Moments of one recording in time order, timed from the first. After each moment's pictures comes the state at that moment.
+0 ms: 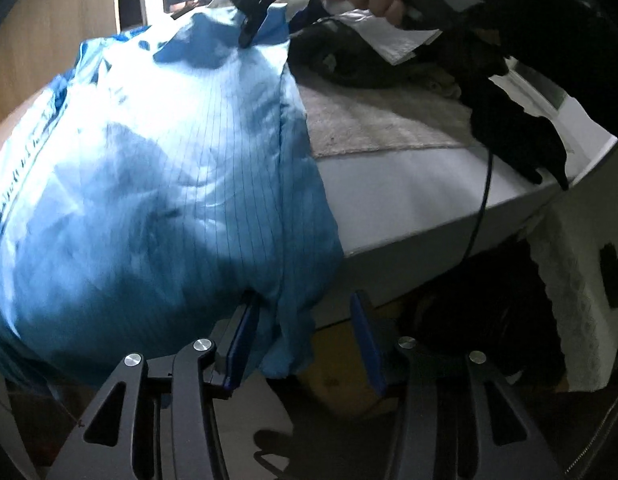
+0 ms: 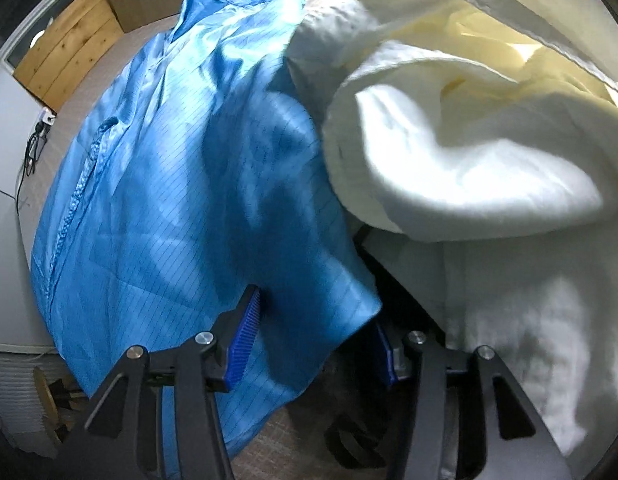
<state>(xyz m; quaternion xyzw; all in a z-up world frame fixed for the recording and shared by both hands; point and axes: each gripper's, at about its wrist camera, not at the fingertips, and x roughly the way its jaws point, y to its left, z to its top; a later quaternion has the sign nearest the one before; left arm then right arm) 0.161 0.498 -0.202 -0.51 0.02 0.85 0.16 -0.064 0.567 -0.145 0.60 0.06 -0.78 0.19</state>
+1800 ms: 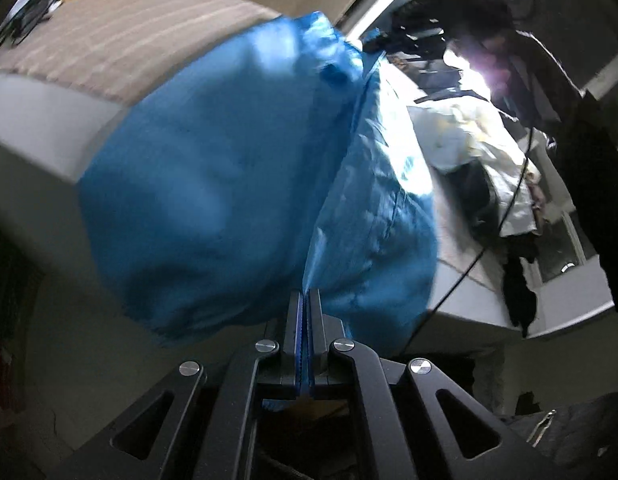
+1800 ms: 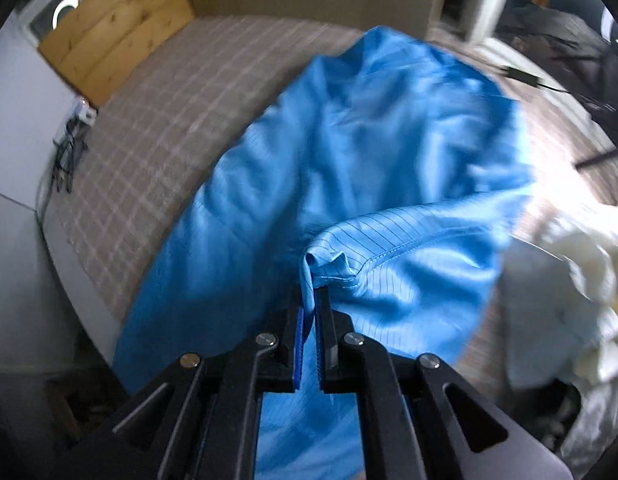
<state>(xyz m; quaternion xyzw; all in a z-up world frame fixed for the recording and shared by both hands) 0.190 0.199 -0.190 -0.48 -0.27 0.83 0.07 -0.098 0.262 -0.092 0.61 0.11 -0.76 0.22</state>
